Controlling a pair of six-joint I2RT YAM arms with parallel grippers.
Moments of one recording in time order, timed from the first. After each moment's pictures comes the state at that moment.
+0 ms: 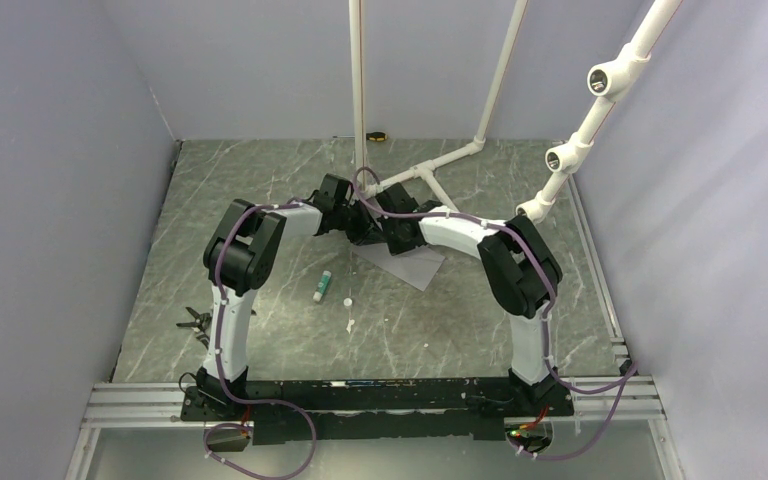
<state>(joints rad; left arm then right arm) -0.44 2.19 1.36 0.00 0.55 -0.94 0.65 2.00 1.36 -0.42 0.12 0.28</state>
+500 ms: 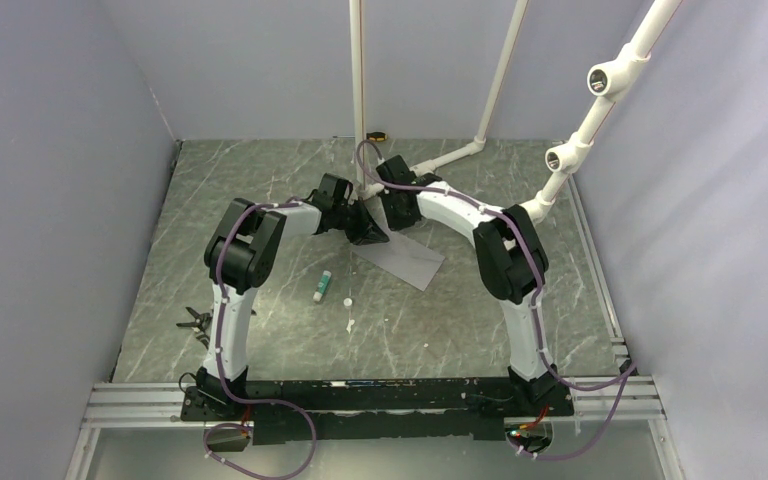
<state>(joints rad) -0.44 2.21 1.38 -0.01 0.59 -0.94 0.59 2.14 1.65 -0.58 0.13 0.27</state>
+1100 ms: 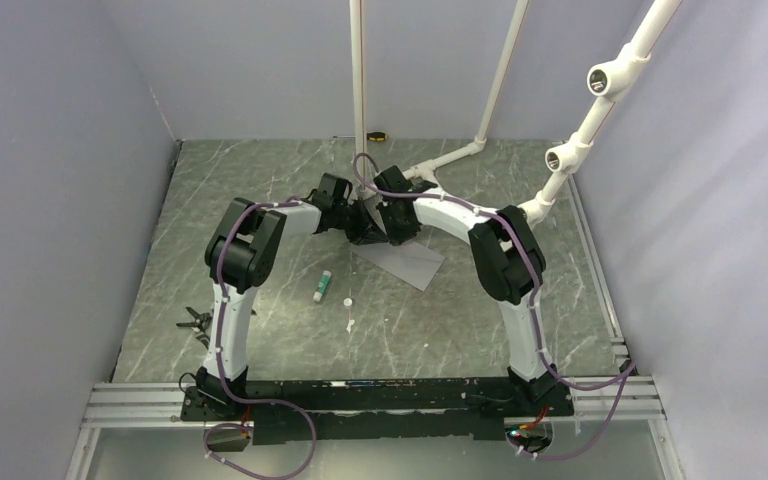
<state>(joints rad) -0.43 2.22 1.39 -0.02 0.61 -0.94 0.60 2.15 1.62 -0.61 0.08 0.27</state>
